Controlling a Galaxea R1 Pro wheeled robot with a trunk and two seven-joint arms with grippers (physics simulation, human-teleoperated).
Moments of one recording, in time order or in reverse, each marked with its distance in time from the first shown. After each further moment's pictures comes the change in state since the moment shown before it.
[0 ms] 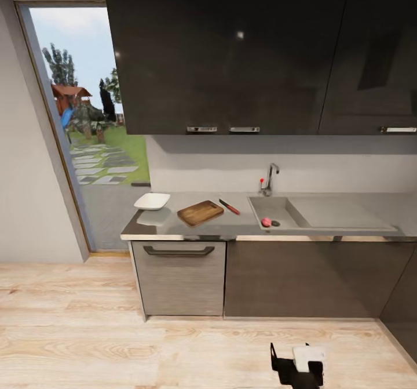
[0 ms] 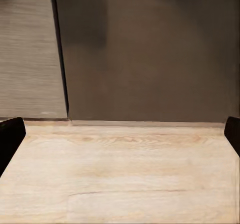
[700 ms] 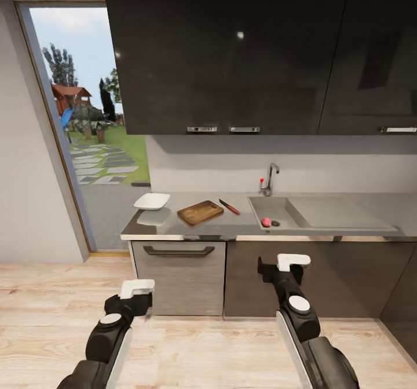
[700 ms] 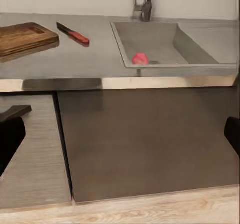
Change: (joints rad) left arm -0.321 -0.134 -0.004 -0.500 -0.001 0.656 0.038; right arm -0.361 0.086 0.002 -0.262 -0.001 0.443 -0.073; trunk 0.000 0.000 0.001
